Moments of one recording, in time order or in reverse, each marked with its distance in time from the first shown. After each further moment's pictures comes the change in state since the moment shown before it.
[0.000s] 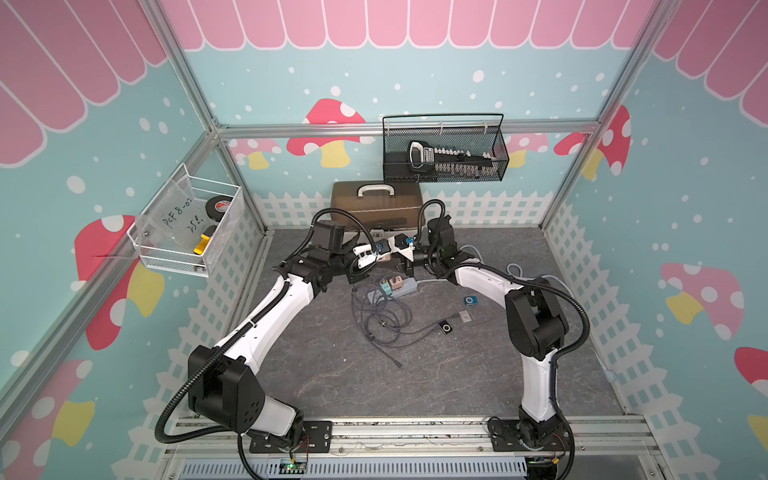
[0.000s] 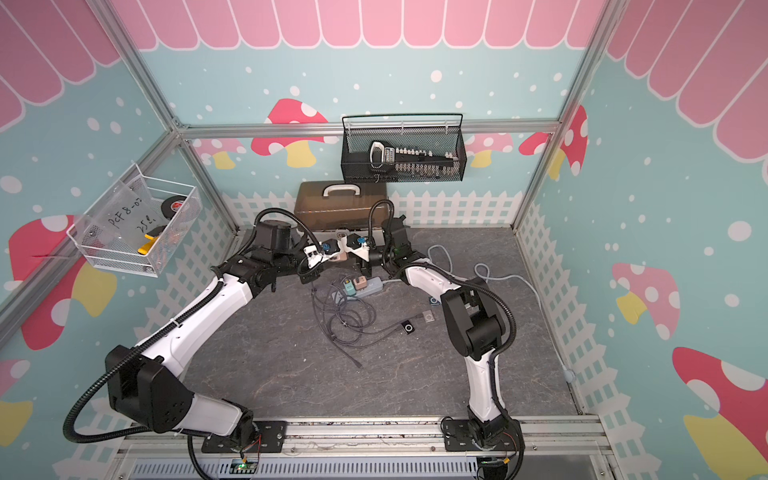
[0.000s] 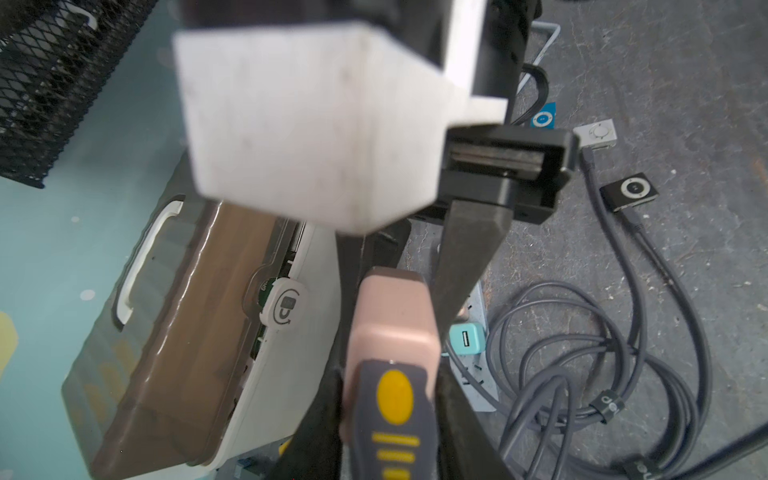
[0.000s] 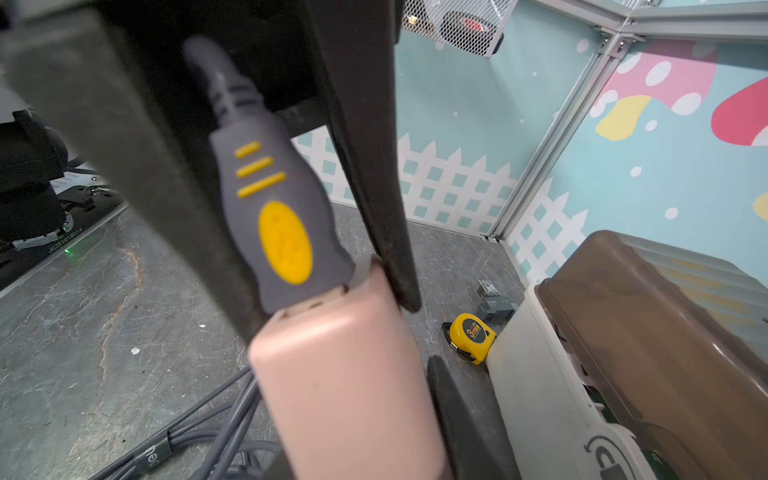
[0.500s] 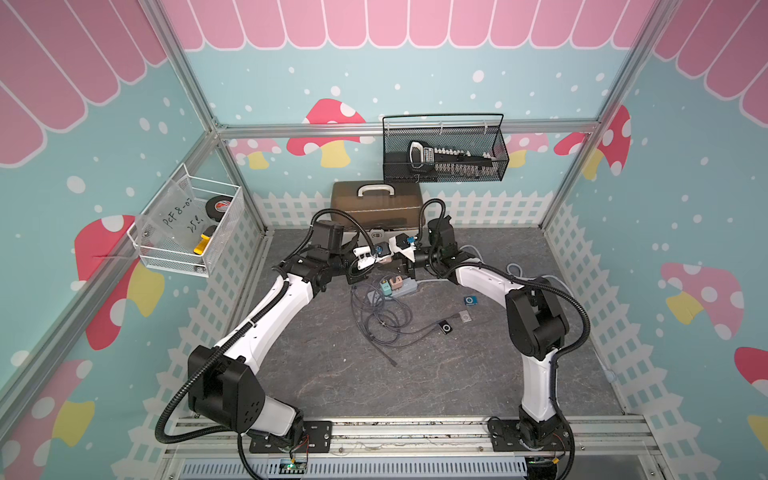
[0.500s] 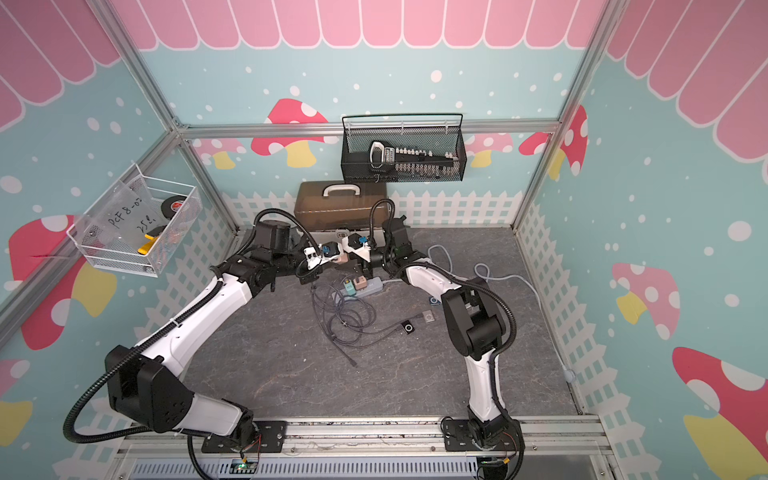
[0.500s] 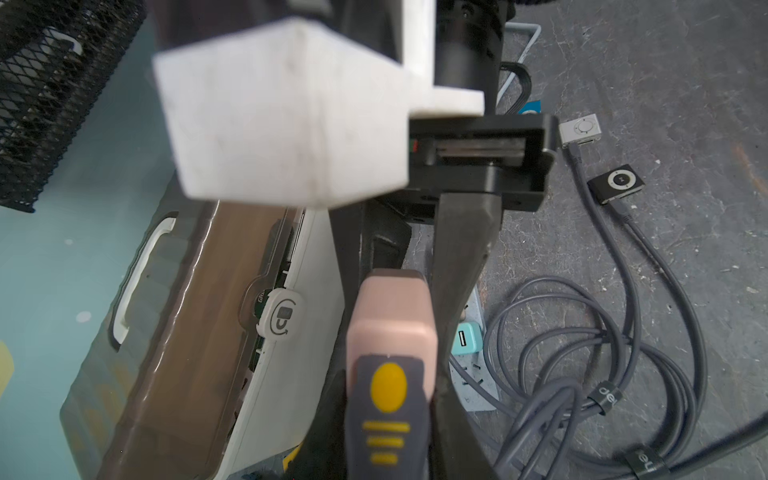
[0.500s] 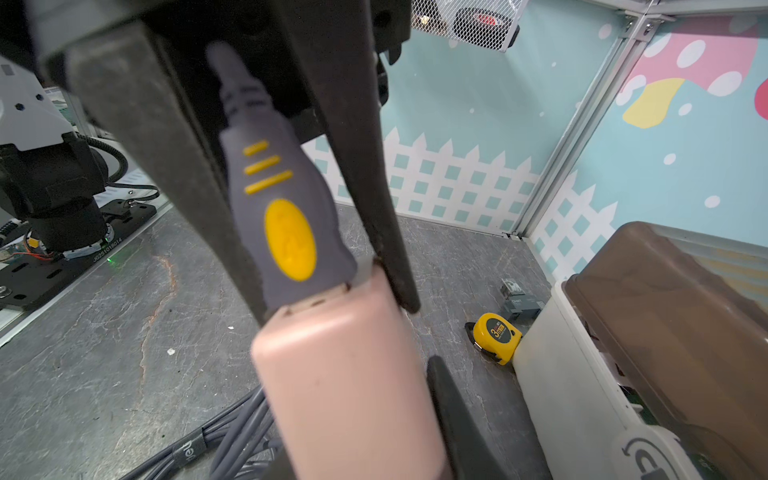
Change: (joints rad) left arm 0.003 0.000 0.012 -0.033 0.036 0.041; right arm -0.005 0.000 0.000 -0.027 -0.041 0.034
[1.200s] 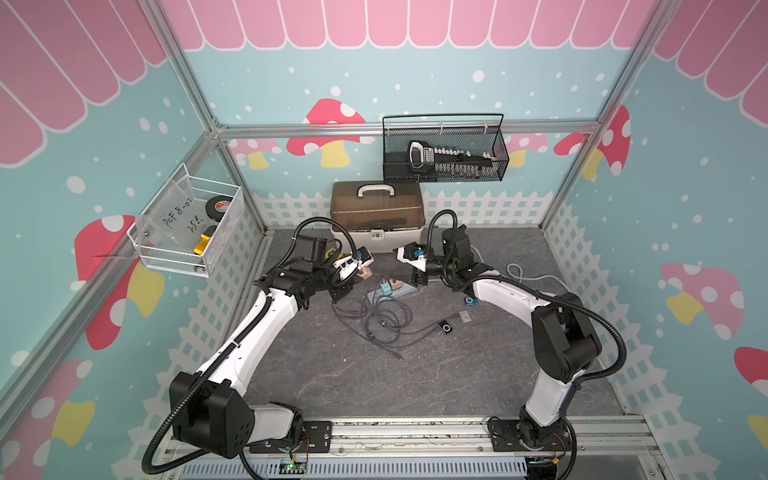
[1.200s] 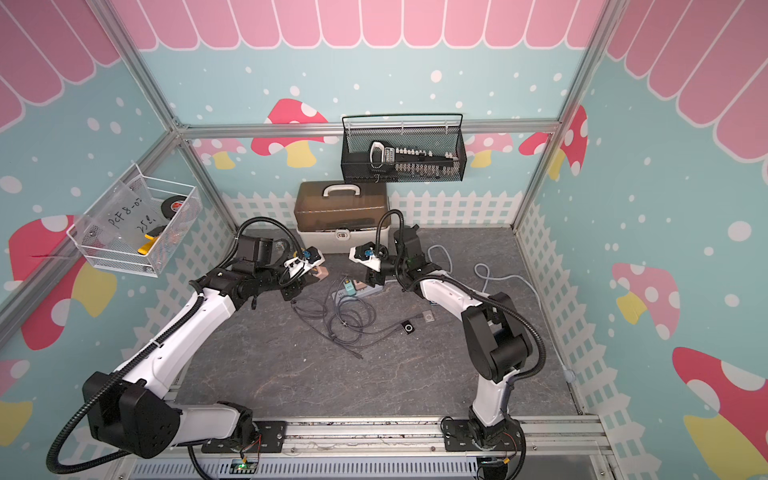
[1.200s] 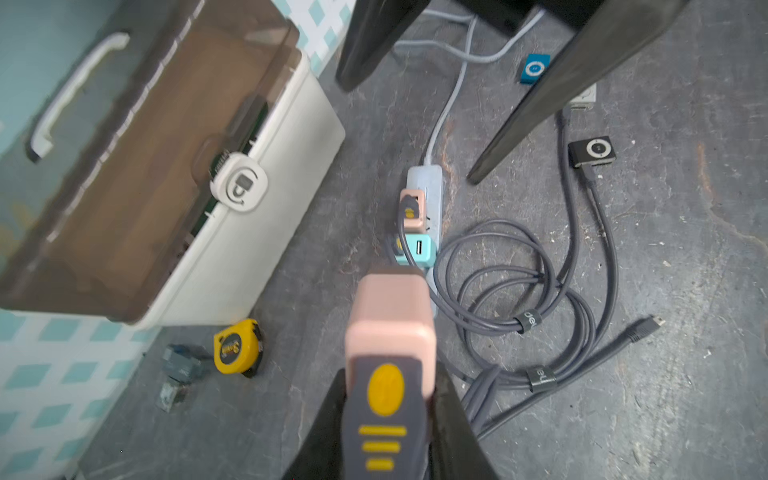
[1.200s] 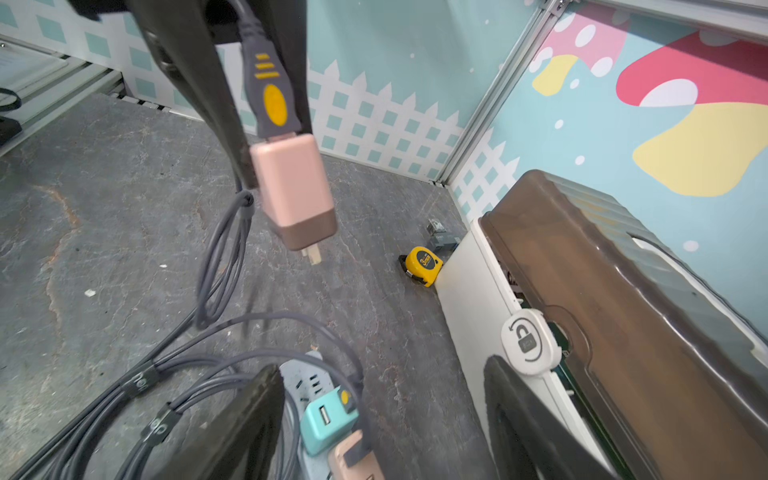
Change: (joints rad) left arm 0.091 -0.134 -0.166 -0.118 -0.061 -0.199; right arm -0.005 -0.267 -0.306 -0.010 0.304 -0.198
